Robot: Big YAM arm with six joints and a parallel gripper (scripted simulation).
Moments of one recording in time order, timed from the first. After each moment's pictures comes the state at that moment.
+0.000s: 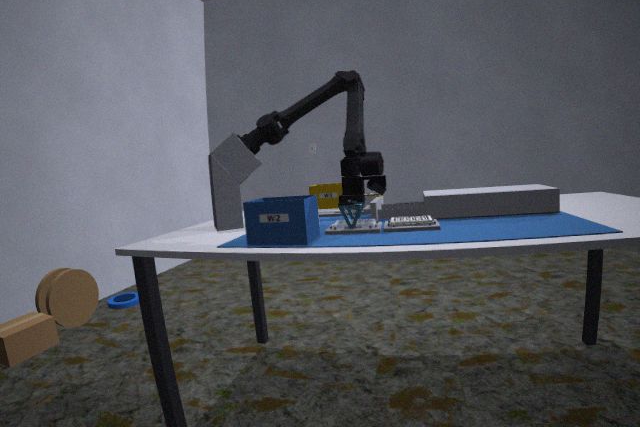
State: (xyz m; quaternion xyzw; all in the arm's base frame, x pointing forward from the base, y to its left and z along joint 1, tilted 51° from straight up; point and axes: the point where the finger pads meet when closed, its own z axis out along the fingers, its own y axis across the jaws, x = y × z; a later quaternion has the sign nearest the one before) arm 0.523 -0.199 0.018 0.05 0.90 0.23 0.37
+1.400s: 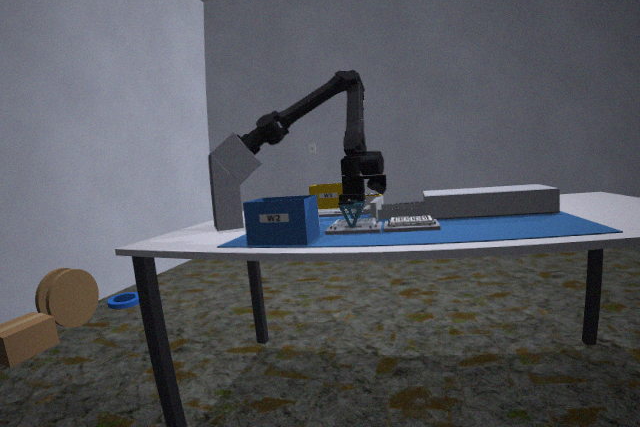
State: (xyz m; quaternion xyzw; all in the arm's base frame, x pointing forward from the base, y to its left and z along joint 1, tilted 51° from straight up) arm 0.521 -0.199 0.020 0.05 0.90 0.23 0.36
